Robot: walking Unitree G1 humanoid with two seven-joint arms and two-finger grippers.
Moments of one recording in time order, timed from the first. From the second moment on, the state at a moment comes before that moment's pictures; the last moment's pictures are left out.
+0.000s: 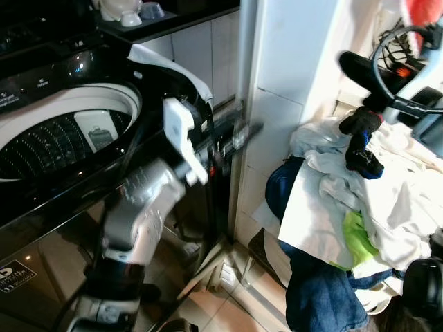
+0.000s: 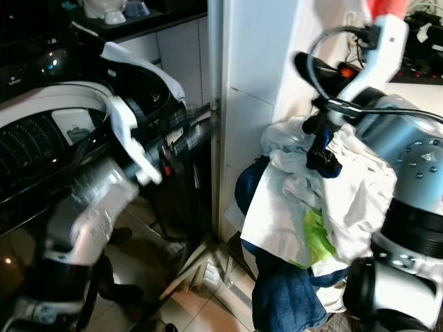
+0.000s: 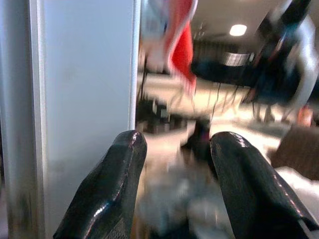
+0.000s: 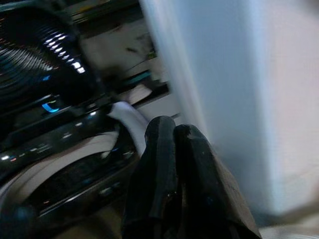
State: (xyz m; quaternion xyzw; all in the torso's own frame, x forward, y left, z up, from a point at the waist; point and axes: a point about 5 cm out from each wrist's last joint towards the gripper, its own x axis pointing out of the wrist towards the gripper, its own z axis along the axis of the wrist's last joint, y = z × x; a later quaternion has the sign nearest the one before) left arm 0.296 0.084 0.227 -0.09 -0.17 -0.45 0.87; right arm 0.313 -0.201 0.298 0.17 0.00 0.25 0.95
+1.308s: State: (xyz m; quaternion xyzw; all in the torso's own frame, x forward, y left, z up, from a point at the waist) left arm 0.280 0.098 0.191 -0.05 -0.07 -0.48 0.87; right arm 0.313 -0.232 0.262 -0.01 0.09 -0.02 1.00
